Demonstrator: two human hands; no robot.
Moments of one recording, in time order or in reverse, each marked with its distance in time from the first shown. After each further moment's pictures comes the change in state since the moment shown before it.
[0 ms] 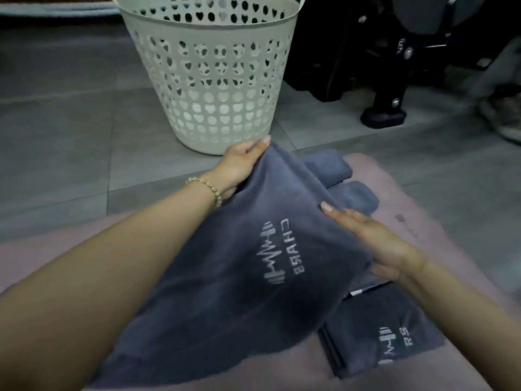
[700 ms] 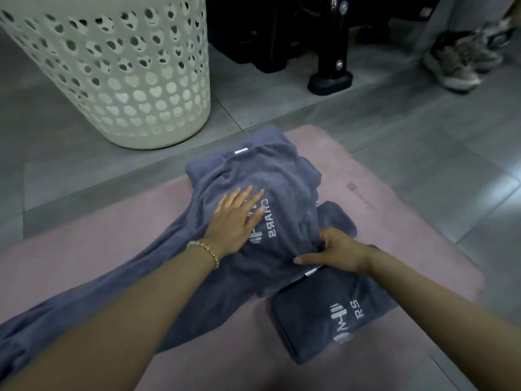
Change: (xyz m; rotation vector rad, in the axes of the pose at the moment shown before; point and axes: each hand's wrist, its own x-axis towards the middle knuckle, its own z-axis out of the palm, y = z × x) left_hand -0.006 -0.135 0.091 1.184 -0.267 0.250; right_hand 0.013 0.078 -0.133 -0.708 0.057 0.110
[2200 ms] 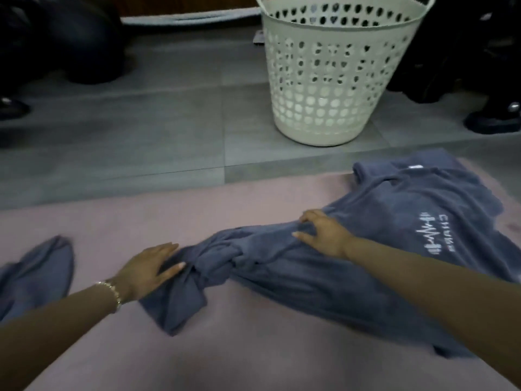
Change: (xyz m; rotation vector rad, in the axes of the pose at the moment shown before) left_hand -0.420 -0.264 -0.125 0.109 -0.131 -0.655; right_hand 0.069 -0.167 0.254 -0.557 -0.058 -0.397
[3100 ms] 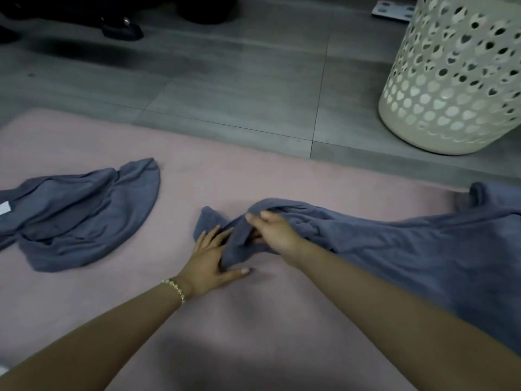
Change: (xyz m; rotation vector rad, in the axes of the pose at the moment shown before) left_hand -0.060 -0.027 0.090 -0.367 0.204 -0.010; right_hand 0.032 -0.207 0.157 0.643 -0.319 0.088
